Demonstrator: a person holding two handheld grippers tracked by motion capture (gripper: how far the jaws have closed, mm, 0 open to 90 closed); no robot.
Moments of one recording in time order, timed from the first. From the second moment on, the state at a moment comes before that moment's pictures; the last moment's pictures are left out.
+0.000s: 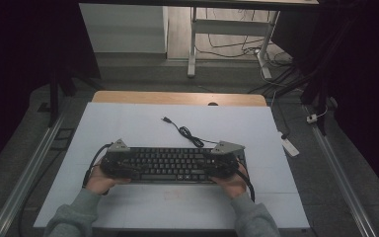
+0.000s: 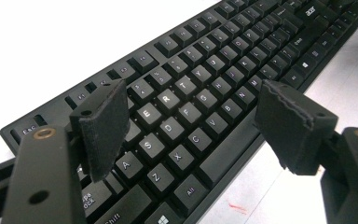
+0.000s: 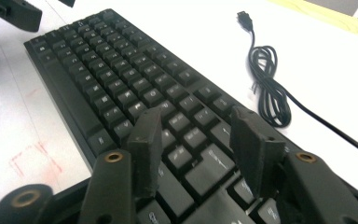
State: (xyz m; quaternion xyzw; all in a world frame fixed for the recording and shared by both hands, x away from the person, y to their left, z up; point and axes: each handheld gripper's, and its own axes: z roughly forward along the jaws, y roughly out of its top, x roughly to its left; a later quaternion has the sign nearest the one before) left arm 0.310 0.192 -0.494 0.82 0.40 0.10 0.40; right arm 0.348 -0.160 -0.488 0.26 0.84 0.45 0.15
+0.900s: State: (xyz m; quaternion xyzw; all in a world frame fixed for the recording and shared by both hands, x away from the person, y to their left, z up) left arm 0.311 0.190 -0.496 0.82 0.40 0.09 0.40; right arm 0.370 -0.099 -0.500 0.24 0.87 0.41 0.10
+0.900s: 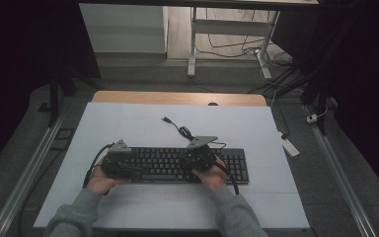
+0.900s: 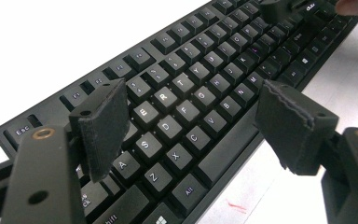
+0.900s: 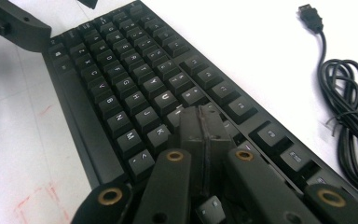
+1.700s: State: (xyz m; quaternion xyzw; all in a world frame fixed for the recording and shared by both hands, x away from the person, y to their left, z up) left arm 0.311 0.189 -0.497 0.83 0.40 0.09 0.39; right arm 0.380 -0.083 -0.516 0.25 0.88 0.40 0.09
